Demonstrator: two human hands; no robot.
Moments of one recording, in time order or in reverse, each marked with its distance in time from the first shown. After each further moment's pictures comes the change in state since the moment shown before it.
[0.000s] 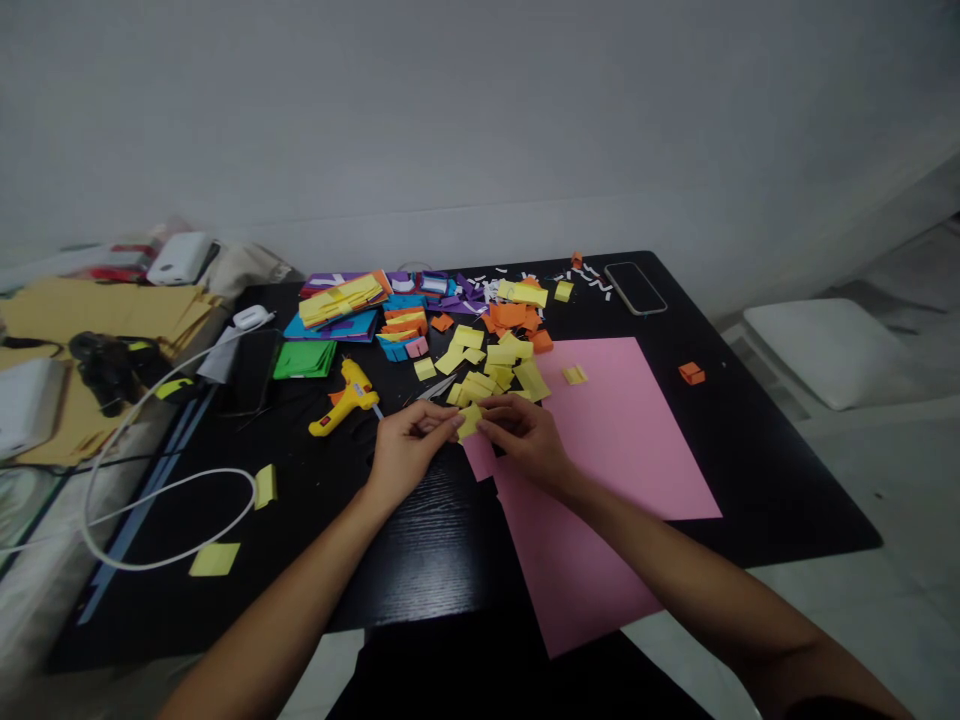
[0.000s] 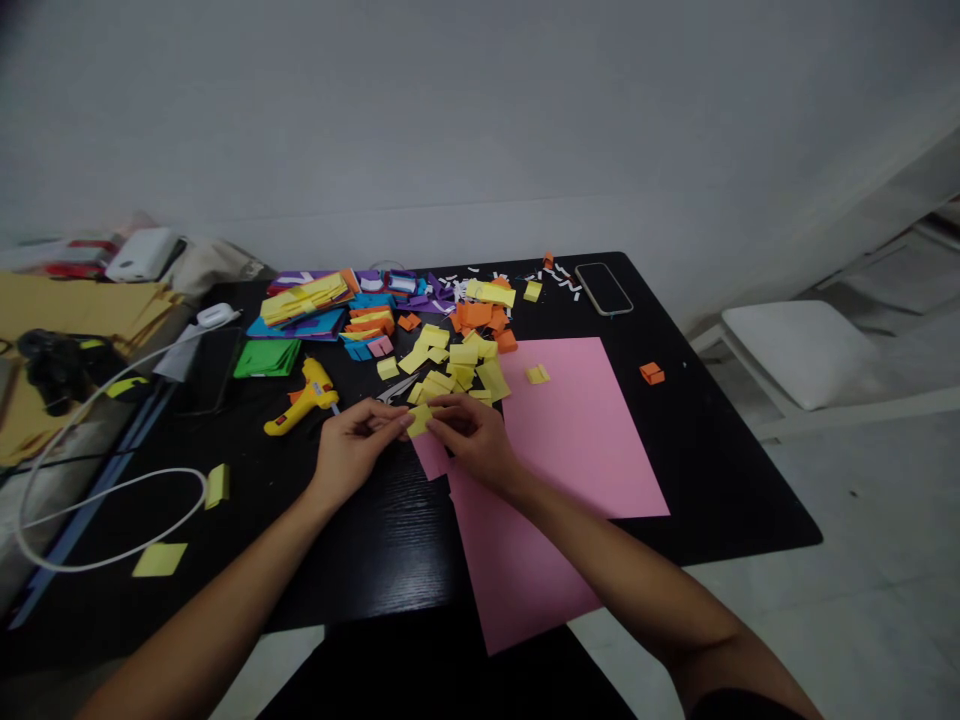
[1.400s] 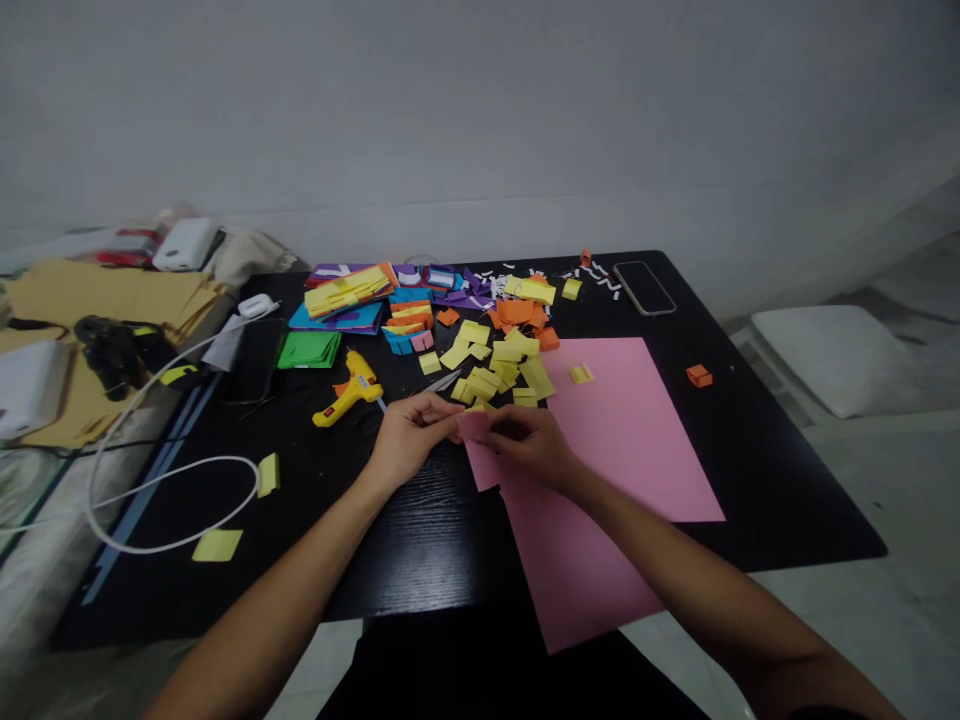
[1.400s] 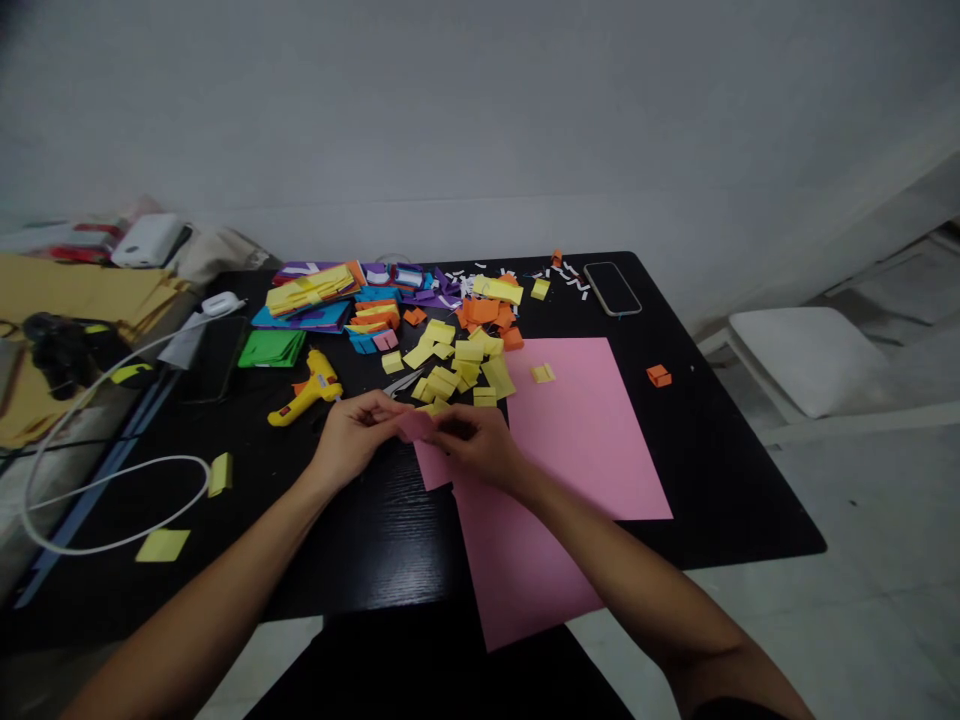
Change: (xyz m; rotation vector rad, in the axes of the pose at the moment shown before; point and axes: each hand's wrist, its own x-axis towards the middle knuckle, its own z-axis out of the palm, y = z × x) left_hand 0.007 0.007 -0.007 -0.144 -0.126 -0.157; right_hand -0.001 -0.006 -0.003 -0.061 -0.161 -0.033
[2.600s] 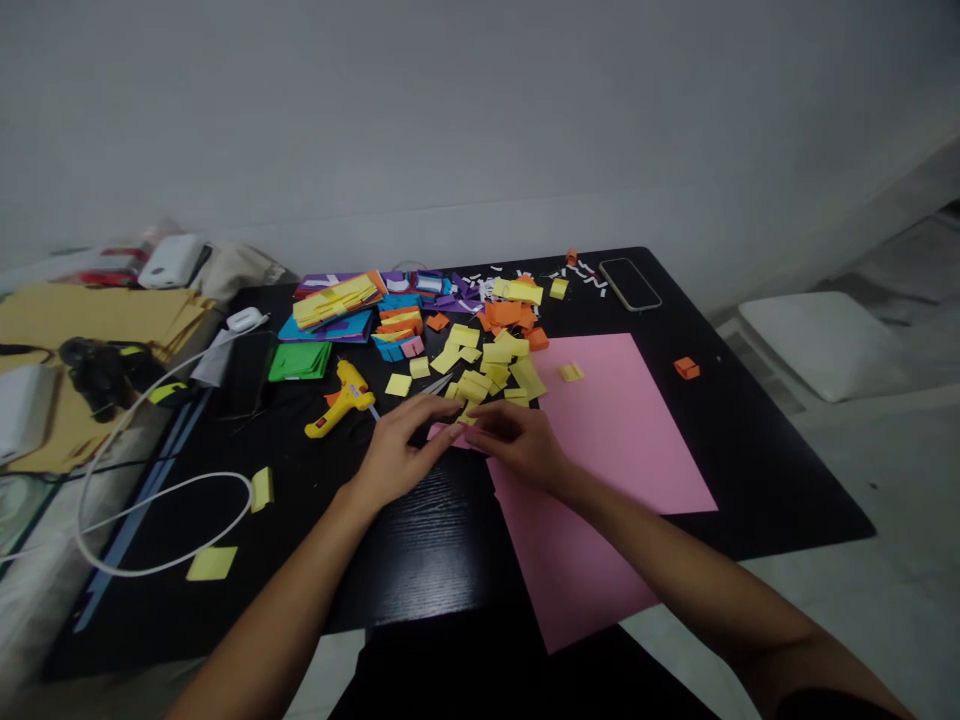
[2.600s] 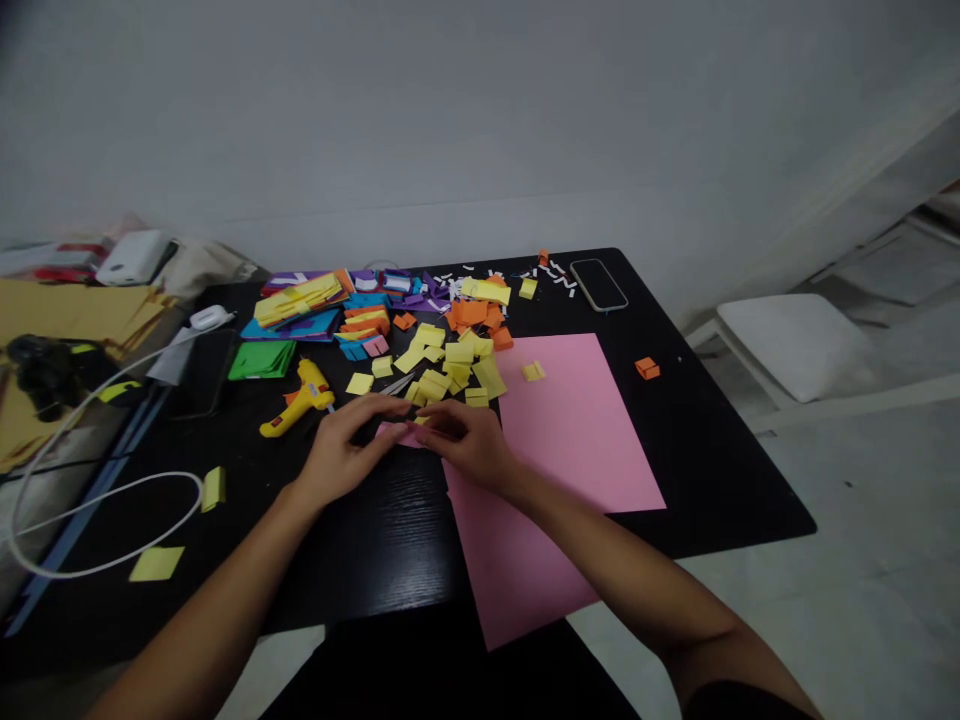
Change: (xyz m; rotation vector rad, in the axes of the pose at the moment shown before) left_hand -0.005 0.009 -0.013 0.612 -0.099 0.536; right_hand -0.003 0.008 0.002 -0.018 0.071 -0.053
